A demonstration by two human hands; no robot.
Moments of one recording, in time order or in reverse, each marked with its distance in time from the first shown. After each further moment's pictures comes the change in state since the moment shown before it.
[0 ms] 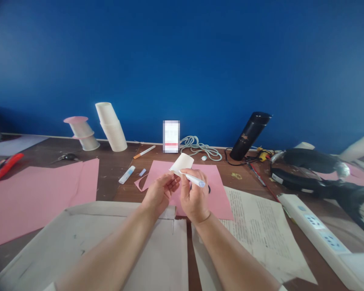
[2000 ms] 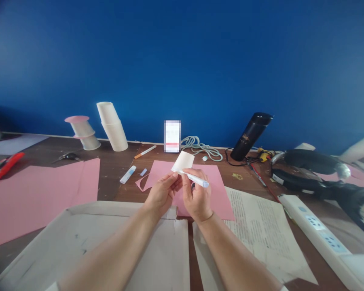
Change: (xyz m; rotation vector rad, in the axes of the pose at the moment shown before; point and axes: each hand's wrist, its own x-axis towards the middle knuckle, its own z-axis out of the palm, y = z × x) left_hand 0.001 -0.006 -0.001 0.020 -0.143 0.026; right_hand 0.003 0.002 -0.003 0.012 -0.011 0.006
